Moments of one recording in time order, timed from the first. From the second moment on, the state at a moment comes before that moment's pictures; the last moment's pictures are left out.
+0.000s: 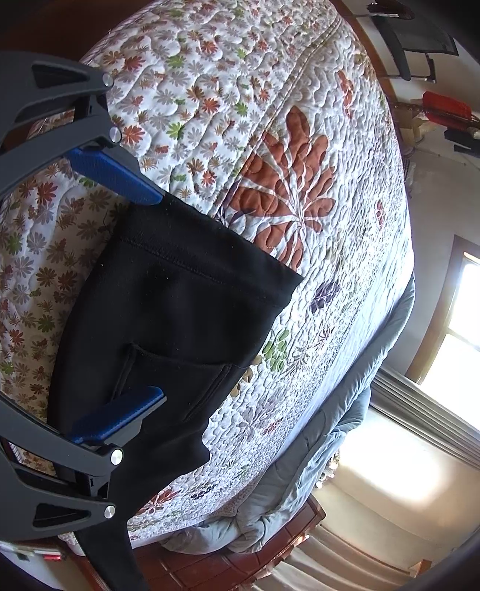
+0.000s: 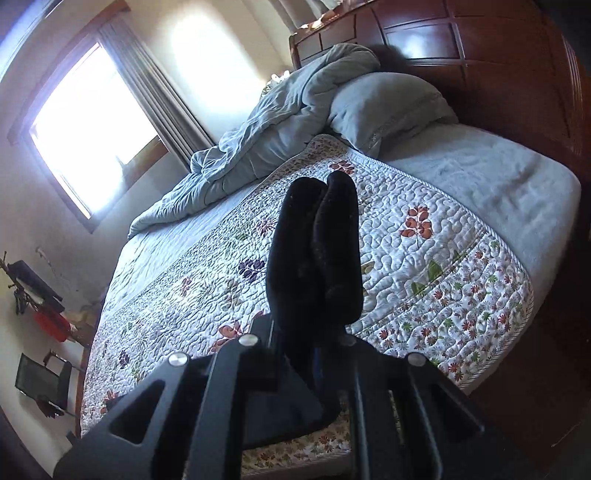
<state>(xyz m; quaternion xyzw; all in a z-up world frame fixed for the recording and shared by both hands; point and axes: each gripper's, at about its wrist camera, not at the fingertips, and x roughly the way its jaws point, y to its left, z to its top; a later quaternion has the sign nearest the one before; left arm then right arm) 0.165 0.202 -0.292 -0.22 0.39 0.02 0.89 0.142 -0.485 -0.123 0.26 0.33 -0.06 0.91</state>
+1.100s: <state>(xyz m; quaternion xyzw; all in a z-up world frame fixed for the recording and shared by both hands) 0.165 0.208 -0.294 -0.24 0.39 0.01 0.89 0.151 -0.409 -0.092 0.16 0.32 -0.04 0.93</state>
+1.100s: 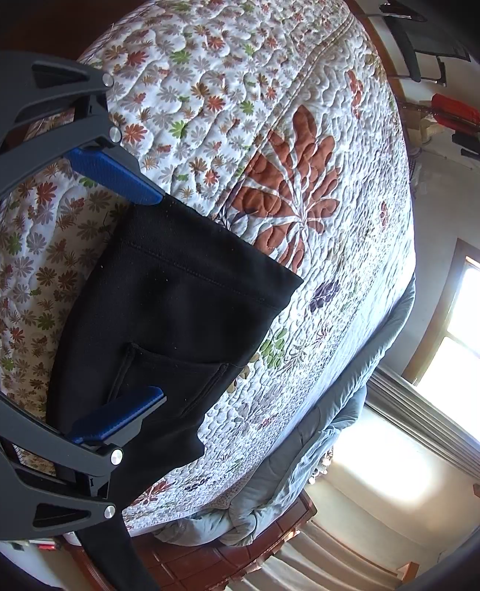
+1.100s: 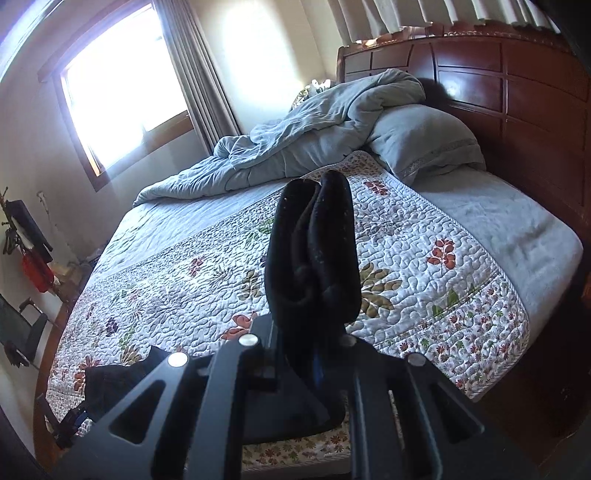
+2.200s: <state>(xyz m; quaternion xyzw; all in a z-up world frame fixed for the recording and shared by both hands) 0.165 0.208 -0.296 -0.25 0.39 0.01 0.89 0.175 -0.323 -0.094 0.07 0.33 0.01 0.94</state>
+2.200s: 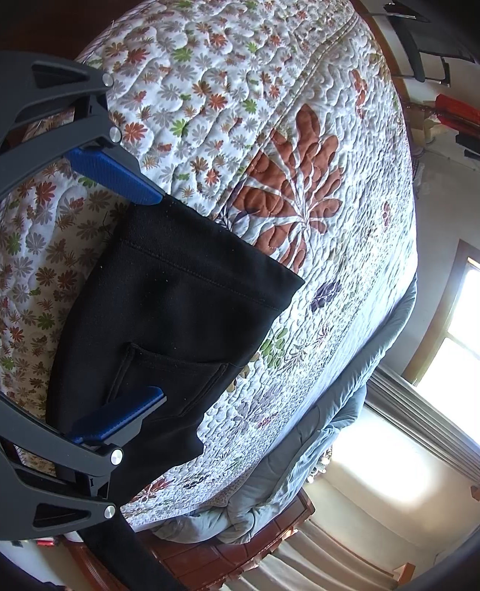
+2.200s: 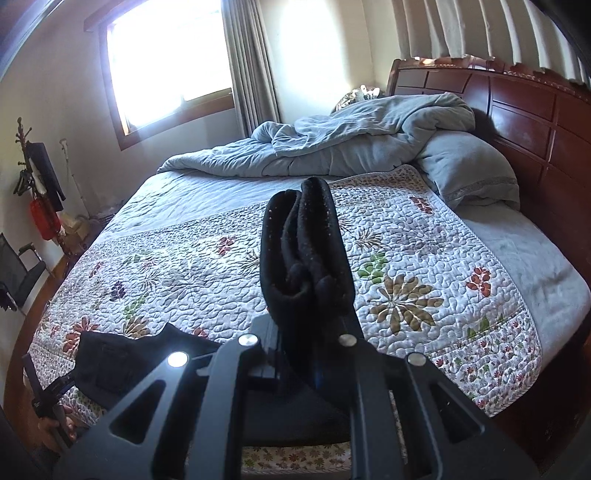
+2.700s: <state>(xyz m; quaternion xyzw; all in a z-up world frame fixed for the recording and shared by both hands) 0.165 0.208 -0.297 -0.25 0.39 0.01 0.89 0.184 -0.277 -0.106 0.02 0.34 0.04 0.94</state>
